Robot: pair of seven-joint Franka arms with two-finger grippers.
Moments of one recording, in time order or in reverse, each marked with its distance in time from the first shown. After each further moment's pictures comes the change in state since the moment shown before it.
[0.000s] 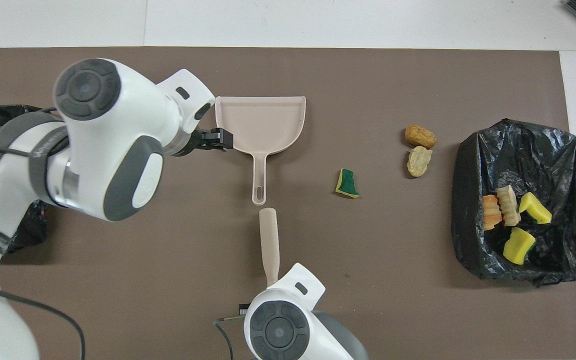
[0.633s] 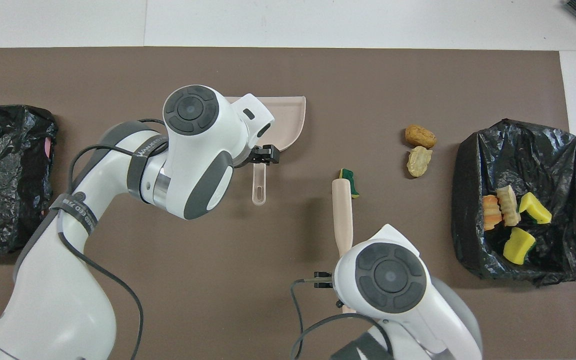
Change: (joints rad) left arm -0.111 0.128 -0.001 0.010 0.000 0.061 -0.039; right arm -0.258 -0.152 -0.008 0.000 -0.115 -0.265 -0.172
